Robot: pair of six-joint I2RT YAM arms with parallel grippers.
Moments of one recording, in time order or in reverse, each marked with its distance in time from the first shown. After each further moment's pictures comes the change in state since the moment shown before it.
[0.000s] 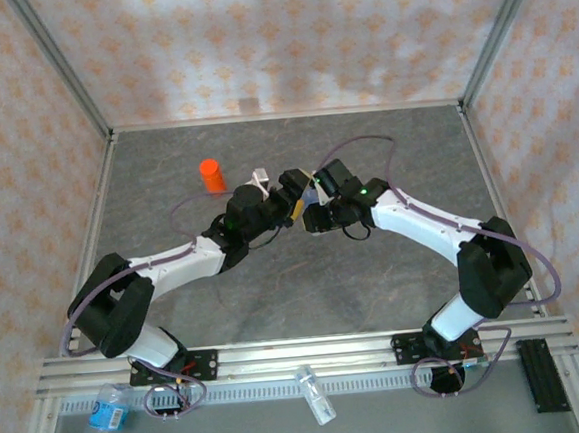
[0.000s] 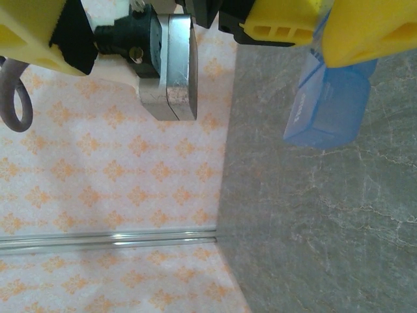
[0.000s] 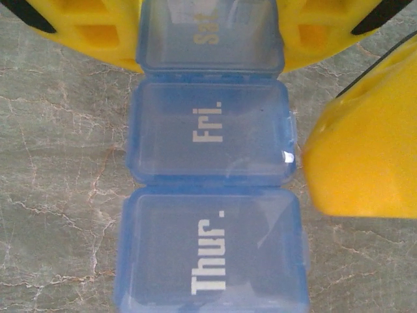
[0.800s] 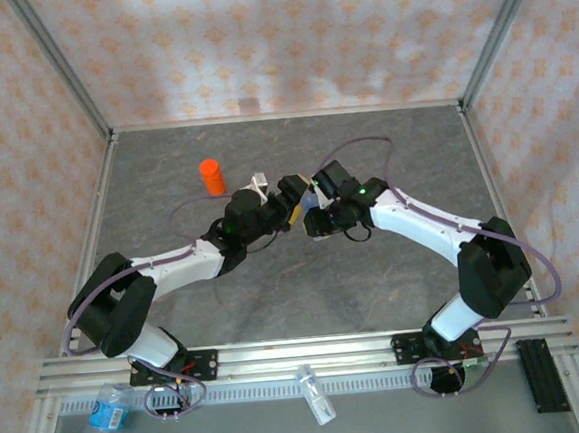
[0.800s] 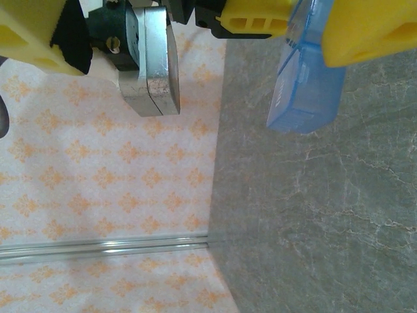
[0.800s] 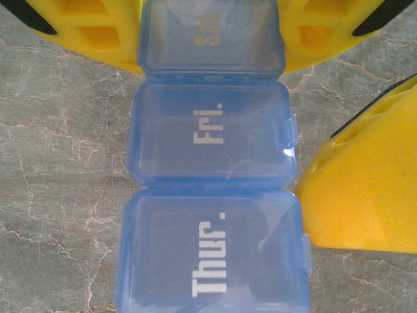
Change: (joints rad) left arm 0.013 0.012 -0.049 0.039 0.027 0.026; right arm 0.010 -0.001 0.019 -0.074 -0.005 -0.008
